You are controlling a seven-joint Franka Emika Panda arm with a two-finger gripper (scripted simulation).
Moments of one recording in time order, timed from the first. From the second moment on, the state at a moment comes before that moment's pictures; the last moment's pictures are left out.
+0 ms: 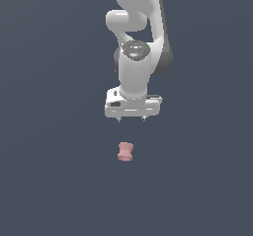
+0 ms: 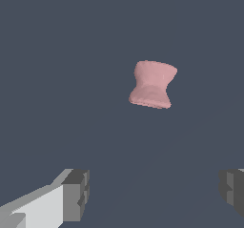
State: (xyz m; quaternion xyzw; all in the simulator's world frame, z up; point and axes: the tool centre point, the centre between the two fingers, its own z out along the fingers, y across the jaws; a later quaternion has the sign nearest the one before) arm 0.007 0.021 0.172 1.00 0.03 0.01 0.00
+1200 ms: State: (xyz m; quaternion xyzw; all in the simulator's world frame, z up) arm 0.029 0.030 0.168 1.00 0.03 0.02 0.00
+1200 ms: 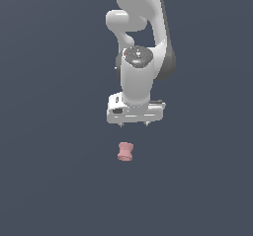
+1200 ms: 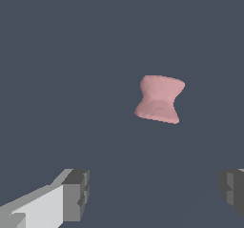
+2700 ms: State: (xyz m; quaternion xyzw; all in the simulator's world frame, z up) arm 0.091 -0.004 0.083 1.00 -0.06 0.00 0.00
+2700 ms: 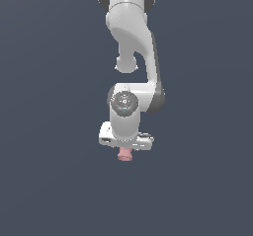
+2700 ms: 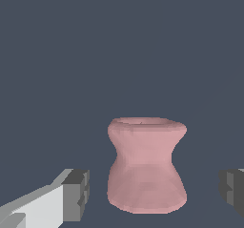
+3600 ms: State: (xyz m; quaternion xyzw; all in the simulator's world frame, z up) arm 0.091 -0.005 0.041 1.00 -0.06 0.00 0.00
